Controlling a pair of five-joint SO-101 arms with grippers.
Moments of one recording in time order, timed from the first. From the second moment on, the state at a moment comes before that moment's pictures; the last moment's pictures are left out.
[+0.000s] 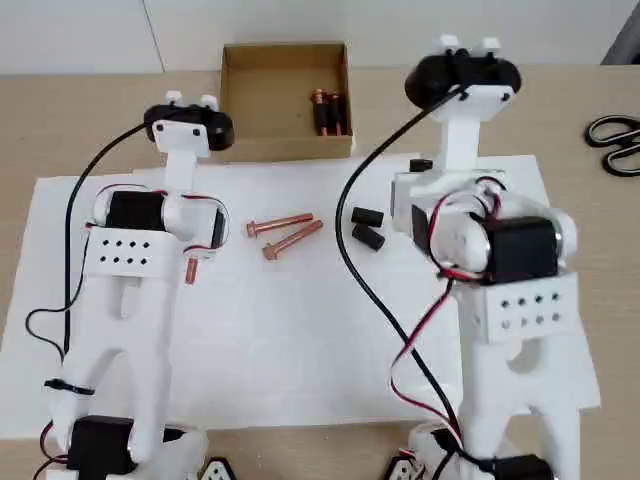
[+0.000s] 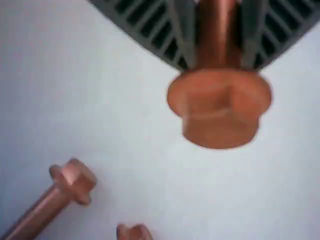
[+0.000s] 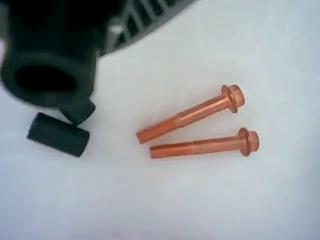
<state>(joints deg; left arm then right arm) 0.2 -15.0 15.8 81.4 1.0 -12.1 -27.8 -2.8 85.8 -8.0</state>
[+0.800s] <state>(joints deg) 2.5 -17.5 15.8 70.2 19.8 -15.9 -49.9 23.5 81.3 -8.0</state>
